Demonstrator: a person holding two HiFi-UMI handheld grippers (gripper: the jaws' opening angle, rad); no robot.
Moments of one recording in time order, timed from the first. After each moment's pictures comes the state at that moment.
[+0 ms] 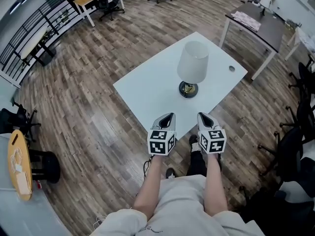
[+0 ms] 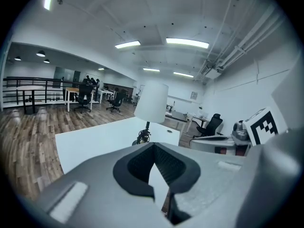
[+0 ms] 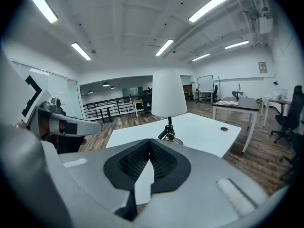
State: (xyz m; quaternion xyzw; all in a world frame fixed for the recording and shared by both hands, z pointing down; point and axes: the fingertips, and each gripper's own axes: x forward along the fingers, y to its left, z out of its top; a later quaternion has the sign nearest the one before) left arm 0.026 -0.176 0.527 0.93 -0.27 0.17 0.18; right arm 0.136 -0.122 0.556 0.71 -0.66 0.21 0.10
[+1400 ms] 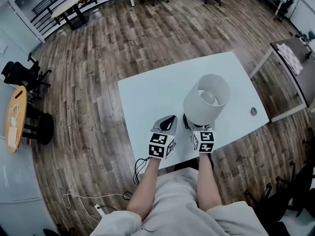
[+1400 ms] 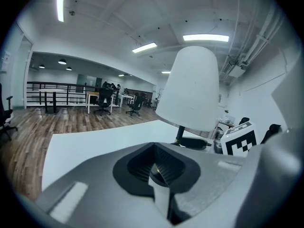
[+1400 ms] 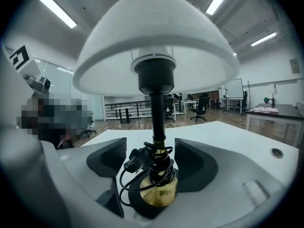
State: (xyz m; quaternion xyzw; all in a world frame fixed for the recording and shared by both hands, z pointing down) left arm 0.117 -0.322 0.593 0.88 -0.40 0.15 0.19; right arm 0.219 -0.343 0.646 0.61 -0.77 0.14 0.11
